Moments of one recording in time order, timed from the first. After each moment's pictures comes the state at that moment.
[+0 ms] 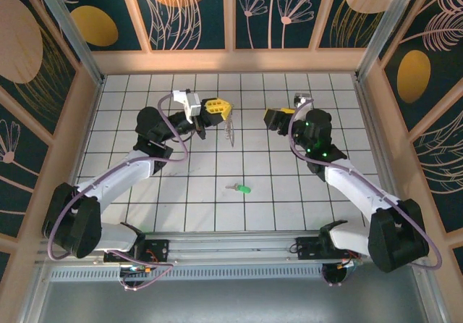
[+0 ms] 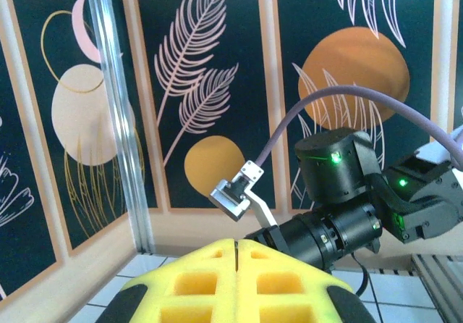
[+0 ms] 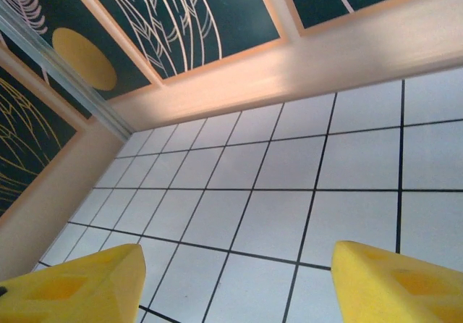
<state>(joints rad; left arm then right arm) -0.51 1.36 0.86 0.89 0.80 -0.17 0.38 1.21 0.71 0.29 -0.21 0.48</state>
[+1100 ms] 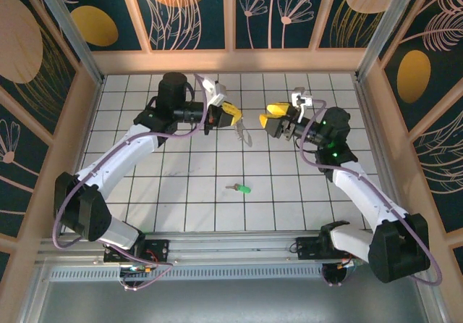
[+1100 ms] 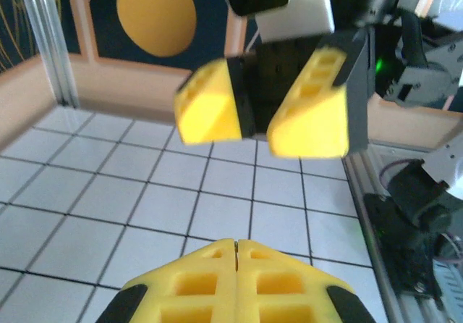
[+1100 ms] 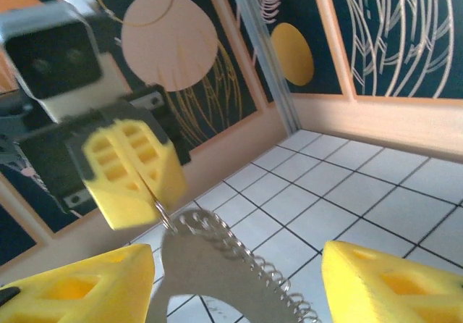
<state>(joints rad) -0.51 1.50 1.29 -0.14 0.96 0.16 0.29 1.12 0.73 0.47 -0.84 0.42</state>
